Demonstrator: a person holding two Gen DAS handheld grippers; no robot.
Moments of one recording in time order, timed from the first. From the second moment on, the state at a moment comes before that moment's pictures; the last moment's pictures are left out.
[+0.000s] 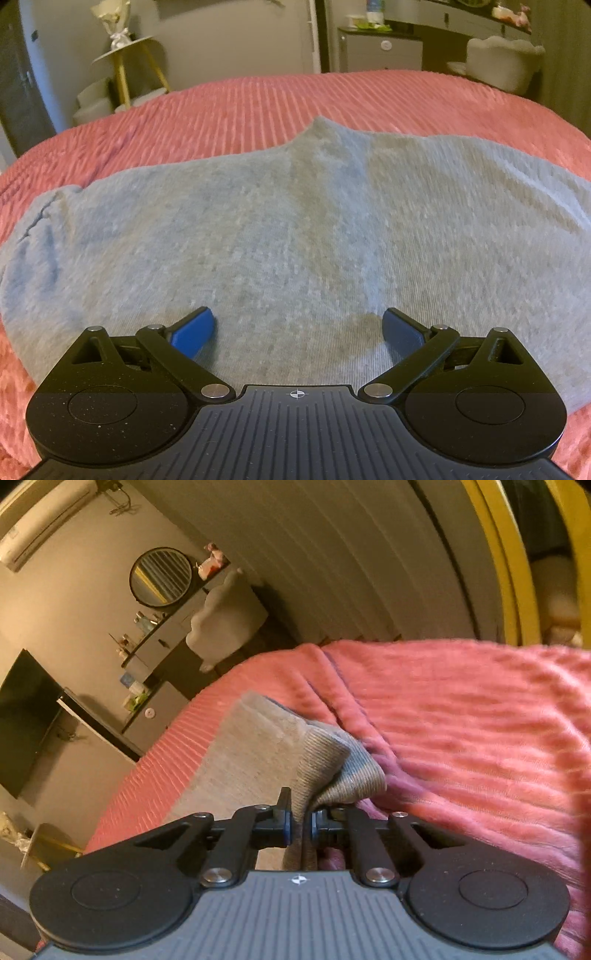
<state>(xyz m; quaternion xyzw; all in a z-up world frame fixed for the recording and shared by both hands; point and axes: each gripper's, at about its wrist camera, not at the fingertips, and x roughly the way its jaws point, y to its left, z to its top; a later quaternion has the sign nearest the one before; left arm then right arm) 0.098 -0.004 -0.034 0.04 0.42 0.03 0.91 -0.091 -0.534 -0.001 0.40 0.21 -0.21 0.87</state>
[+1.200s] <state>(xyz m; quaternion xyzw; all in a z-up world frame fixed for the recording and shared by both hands) 0.084 0.051 0.002 -0.13 0.40 -0.02 0.91 -0.013 -0.124 0.023 0.00 0.37 0.22 0.90</state>
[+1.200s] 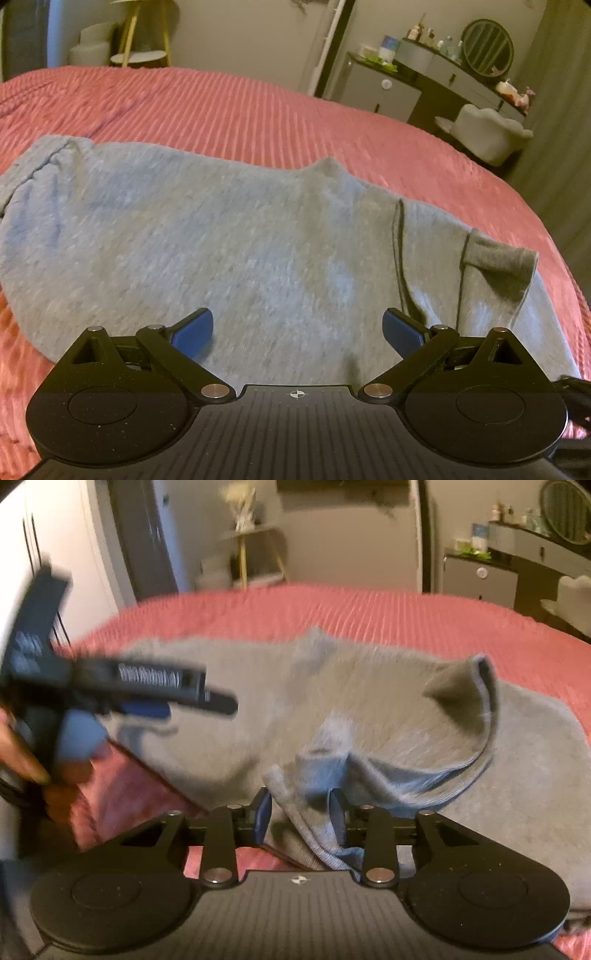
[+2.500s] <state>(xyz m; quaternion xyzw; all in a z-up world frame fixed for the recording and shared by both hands) 0.145 -0.020 0.002 -0.17 0.43 -0.16 0.87 -0.021 -0.274 -0.011 0.42 0.28 0.00 0.86</state>
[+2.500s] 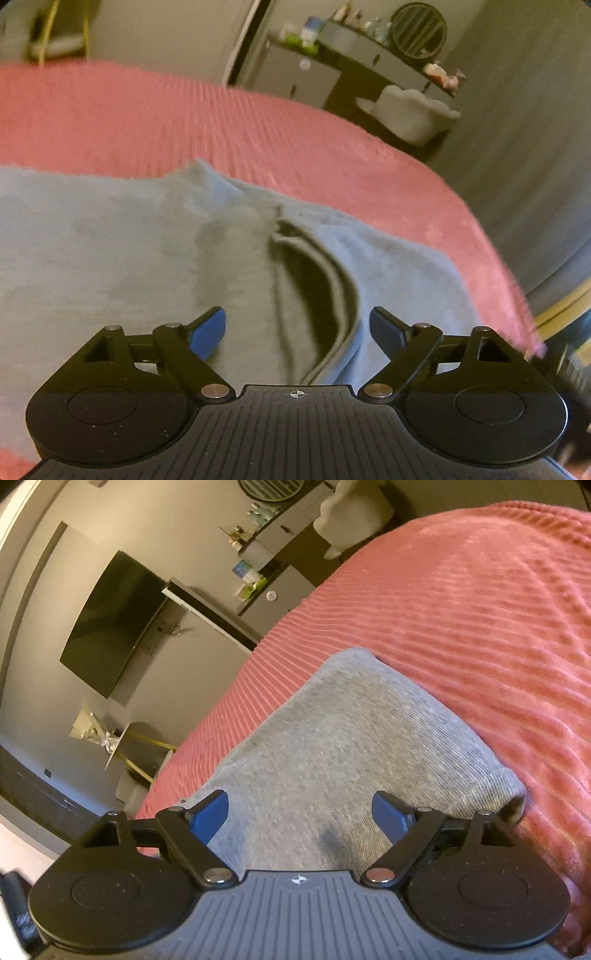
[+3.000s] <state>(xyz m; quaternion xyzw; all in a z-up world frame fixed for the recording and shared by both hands) 0.191 -0.078 -0.014 -0.01 0.42 -0.14 0.90 -0.015 -0.270 -0.008 0.36 0.28 -0.03 0.89</state>
